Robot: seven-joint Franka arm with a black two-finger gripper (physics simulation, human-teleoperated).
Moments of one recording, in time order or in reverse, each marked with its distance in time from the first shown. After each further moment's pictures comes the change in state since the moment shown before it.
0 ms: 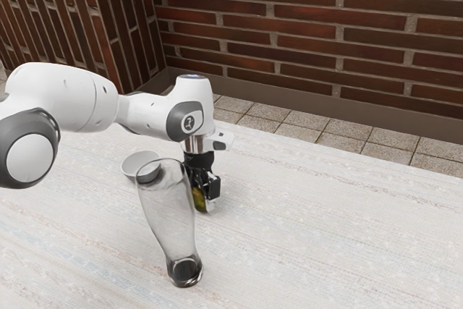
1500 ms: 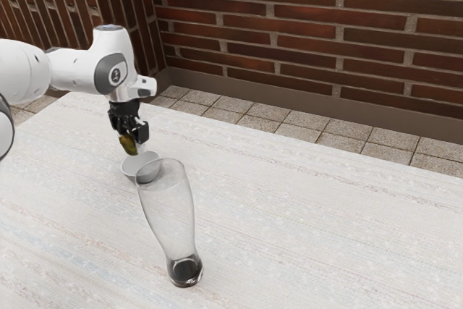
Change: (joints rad) arm 0.239 -0.117 0.080 0.061 0.106 -0.006 0.033
